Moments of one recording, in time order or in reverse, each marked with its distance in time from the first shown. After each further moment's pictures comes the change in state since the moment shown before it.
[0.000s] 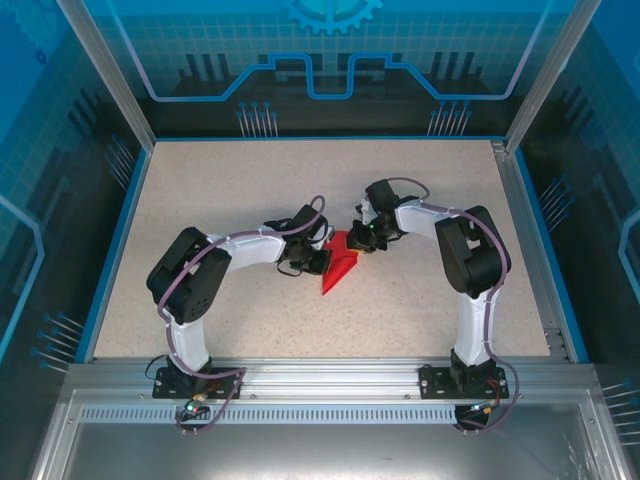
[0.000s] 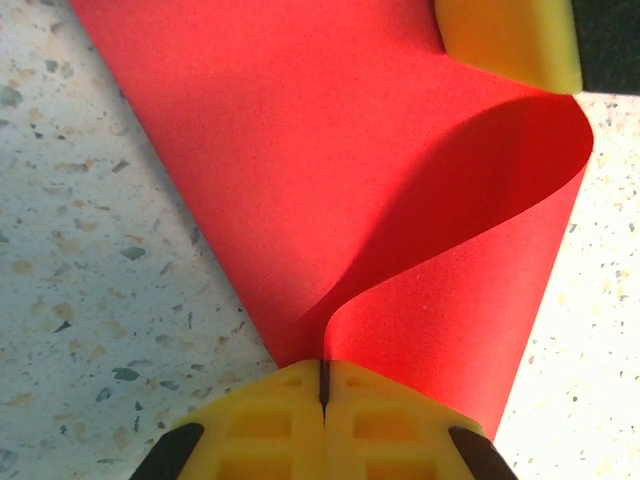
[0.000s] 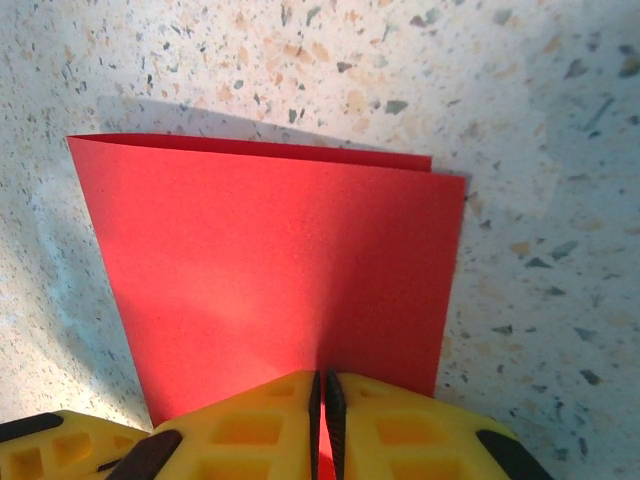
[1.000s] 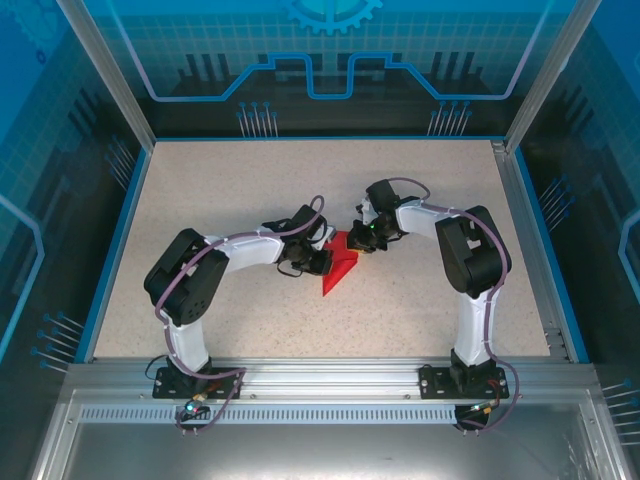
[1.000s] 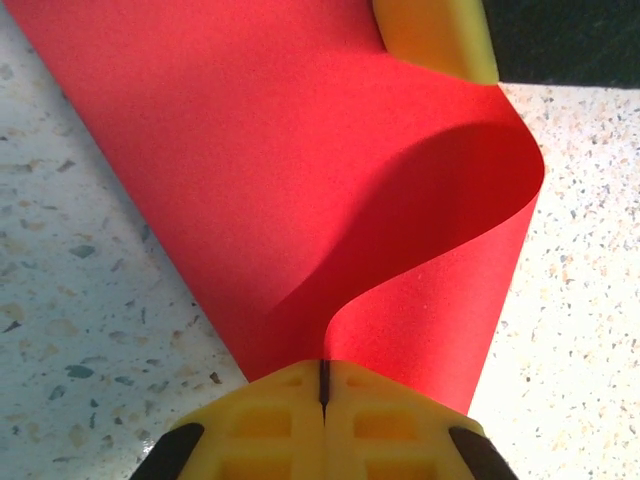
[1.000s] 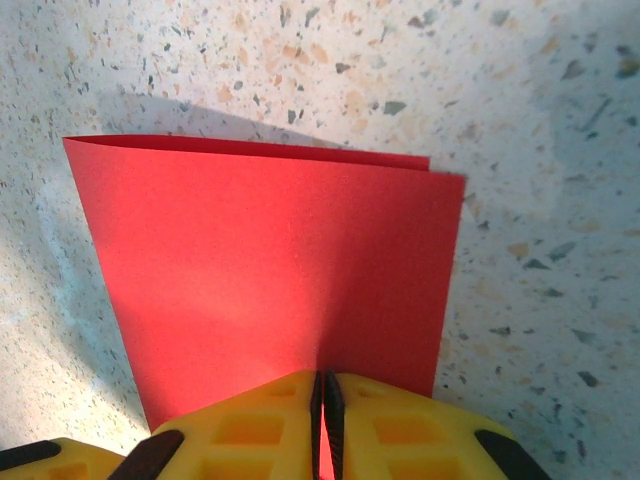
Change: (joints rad) left arm 0.000 -0.020 -0.014 0.025 0.049 0.002; right arm -0.004 -0.001 -0.006 0.010 -0.008 0.000
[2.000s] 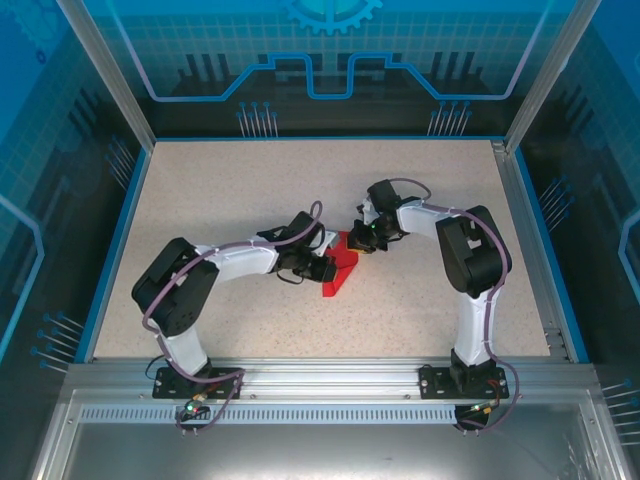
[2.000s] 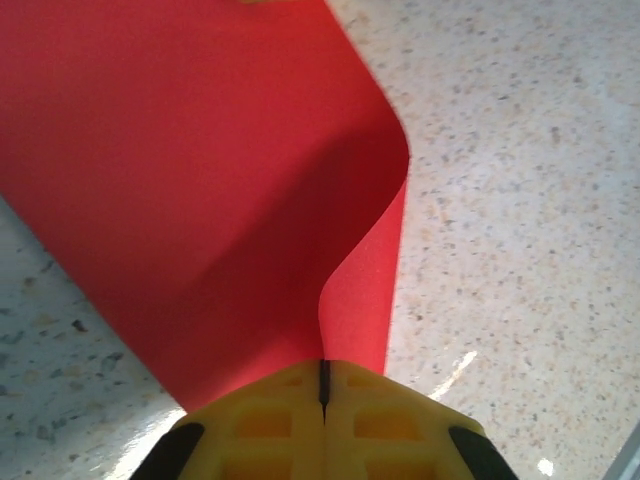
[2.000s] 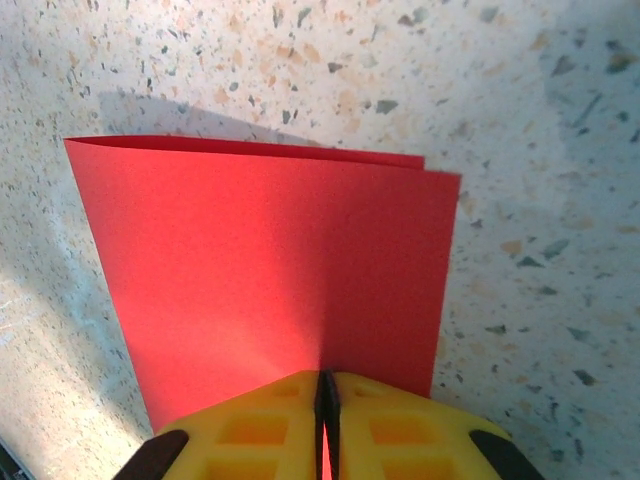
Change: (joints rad) left arm -0.027 -0.079 -0.094 0.085 0.106 -0.022; right arm -0.006 0.000 -0.003 0.006 -0.019 0.010
